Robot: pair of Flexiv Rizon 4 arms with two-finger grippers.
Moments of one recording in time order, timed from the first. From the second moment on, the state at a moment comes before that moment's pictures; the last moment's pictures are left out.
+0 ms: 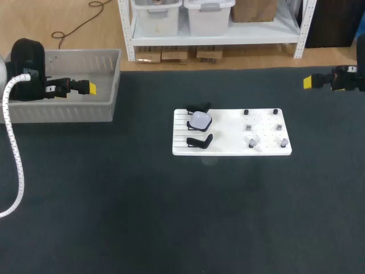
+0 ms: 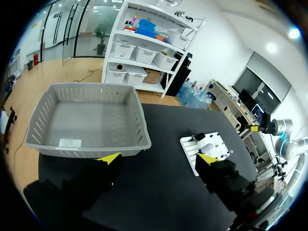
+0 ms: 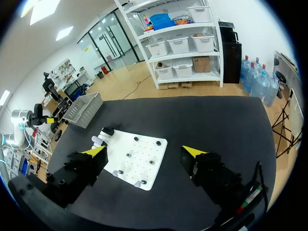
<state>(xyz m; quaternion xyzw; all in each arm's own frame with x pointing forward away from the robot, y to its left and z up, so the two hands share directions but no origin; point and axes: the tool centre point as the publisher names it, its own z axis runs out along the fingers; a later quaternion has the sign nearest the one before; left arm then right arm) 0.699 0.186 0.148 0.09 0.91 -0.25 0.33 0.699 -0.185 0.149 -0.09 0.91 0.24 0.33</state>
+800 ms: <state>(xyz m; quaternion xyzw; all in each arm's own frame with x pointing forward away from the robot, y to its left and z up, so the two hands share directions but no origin) 0.699 0.186 0.148 0.09 0.91 -0.25 0.33 0.699 -0.185 0.149 -0.09 0.91 0.24 0.33</state>
